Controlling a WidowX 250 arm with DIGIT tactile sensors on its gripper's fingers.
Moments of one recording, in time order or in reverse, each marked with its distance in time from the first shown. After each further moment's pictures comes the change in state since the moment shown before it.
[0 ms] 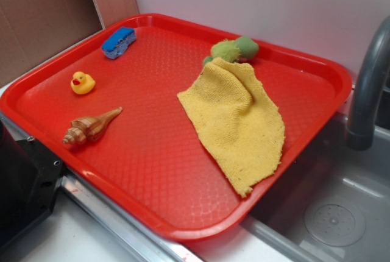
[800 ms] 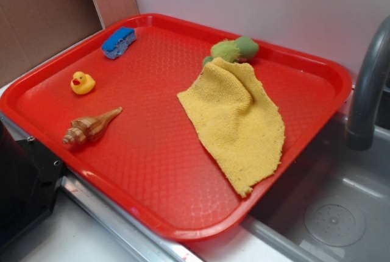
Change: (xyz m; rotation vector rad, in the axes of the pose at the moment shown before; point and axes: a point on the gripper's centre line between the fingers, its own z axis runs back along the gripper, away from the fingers) arm 0.027 0.006 -0.031 0.062 -0.058 0.105
